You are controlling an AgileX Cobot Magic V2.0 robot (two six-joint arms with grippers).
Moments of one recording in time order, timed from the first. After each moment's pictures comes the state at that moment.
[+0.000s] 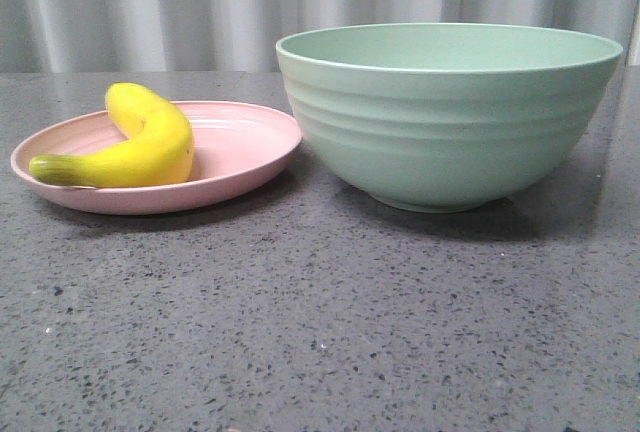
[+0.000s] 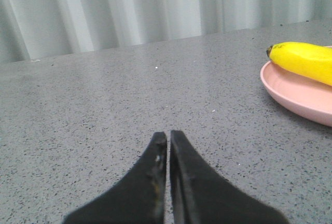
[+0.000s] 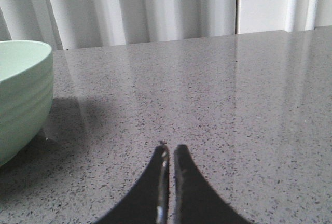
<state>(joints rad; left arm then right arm) -0.03 0.00 0.00 0.00 0.14 0.10 -0.13 -0.01 0.01 0.11 0.12 -0.05</state>
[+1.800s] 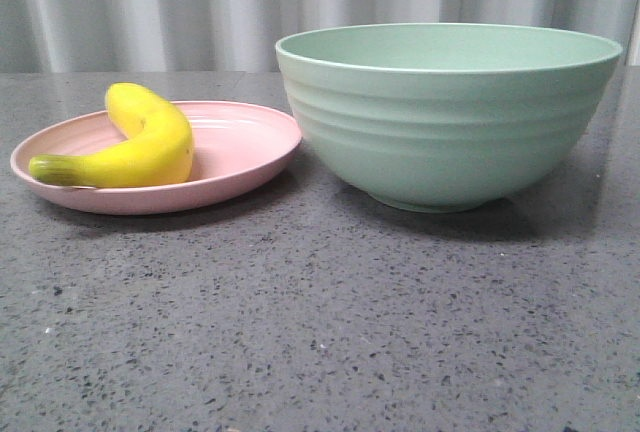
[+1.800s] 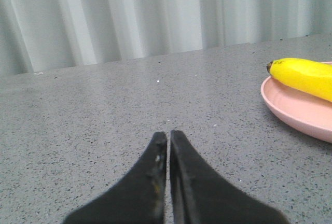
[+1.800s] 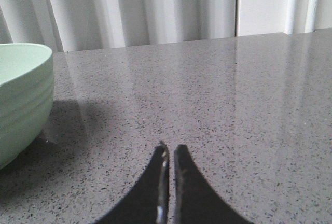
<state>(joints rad) -0.03 0.00 0.00 0.00 0.10 0.10 -0.13 -0.01 0.01 0.11 0.11 -0.05</state>
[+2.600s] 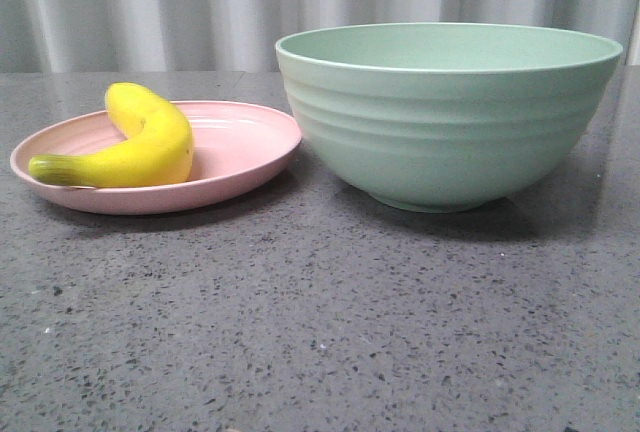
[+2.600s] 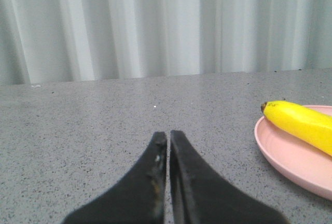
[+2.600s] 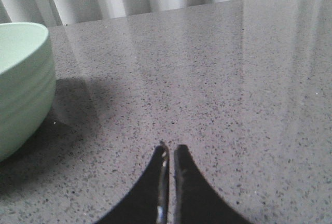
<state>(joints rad) -0.03 0.11 -0.13 -0.08 0.09 0.10 -0.13 0.13 -0.10 0.16 0.23 -0.05</state>
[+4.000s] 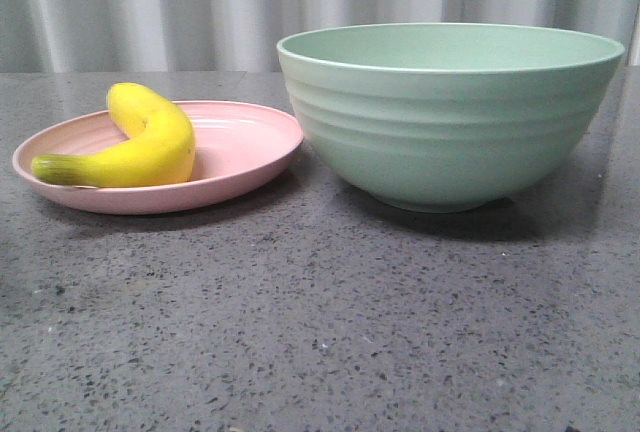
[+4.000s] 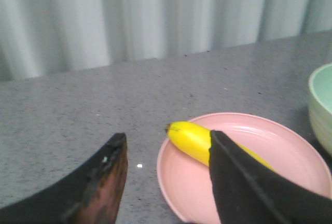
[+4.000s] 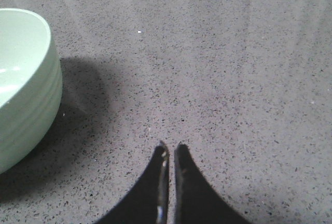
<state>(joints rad) -0.37 0.68 -0.54 -0.10 0.17 0.10 -0.13 0.43 -0.38 0.16 0.44 -0.05</state>
